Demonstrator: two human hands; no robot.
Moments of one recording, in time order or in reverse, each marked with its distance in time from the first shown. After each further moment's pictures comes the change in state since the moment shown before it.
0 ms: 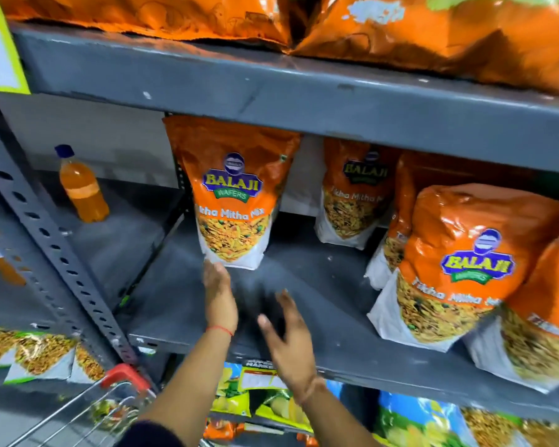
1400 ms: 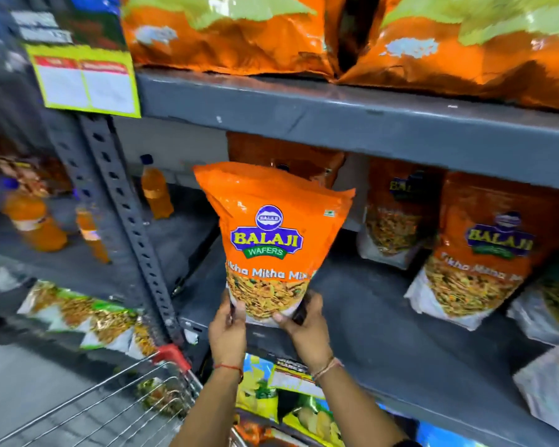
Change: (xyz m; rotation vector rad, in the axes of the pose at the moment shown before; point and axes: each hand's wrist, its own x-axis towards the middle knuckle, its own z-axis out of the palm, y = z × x) left_hand -0.042 -0.029 -0.041 -0.314 0.215 -0.084; right_hand 0.028 -0.011 0.013 0.207 -0.174 0.002
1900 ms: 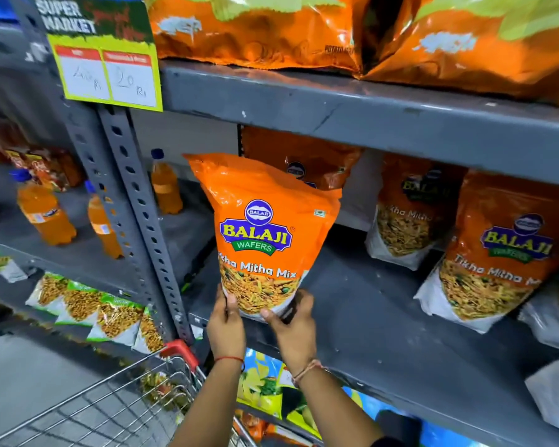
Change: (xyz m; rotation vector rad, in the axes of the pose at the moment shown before) left_hand 0.016 -0.008 -0.011 0.189 0.161 0.001; right_hand -0.007 -0.013 0.042 -0.010 0.123 -0.016
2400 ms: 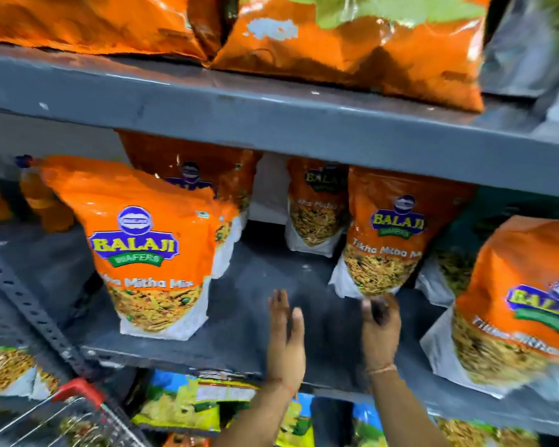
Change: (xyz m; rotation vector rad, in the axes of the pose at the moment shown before) left_hand -0.146 0.026 0.139 -0.084 -0.568 0.151; right_hand 0.021 0.047 -0.240 -0.097 0.675 -0.010
